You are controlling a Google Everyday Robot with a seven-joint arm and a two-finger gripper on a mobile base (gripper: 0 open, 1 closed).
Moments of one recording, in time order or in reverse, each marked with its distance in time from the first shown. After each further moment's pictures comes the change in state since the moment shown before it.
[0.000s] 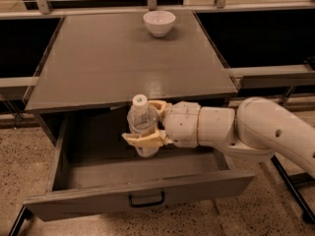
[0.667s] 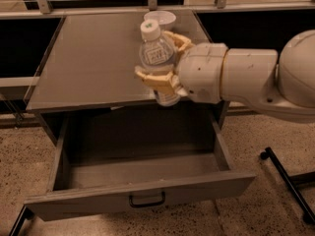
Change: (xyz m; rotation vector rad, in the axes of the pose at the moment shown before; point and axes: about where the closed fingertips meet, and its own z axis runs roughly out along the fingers) arm -0.121 -0.044 -0.046 0.135 0.058 -0.103
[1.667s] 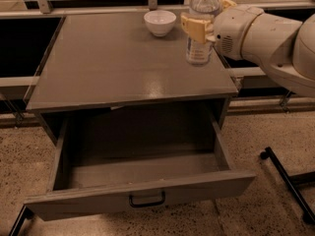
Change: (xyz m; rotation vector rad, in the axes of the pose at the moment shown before) arm 0.019 -0.160 -0.040 0.406 -0.038 0.211
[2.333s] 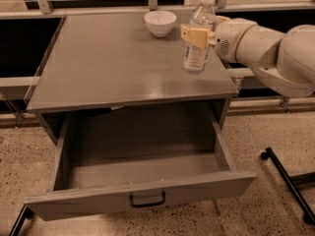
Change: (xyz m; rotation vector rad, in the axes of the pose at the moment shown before) arm 0.050 -0.053 0.028 0.080 0.012 0.142
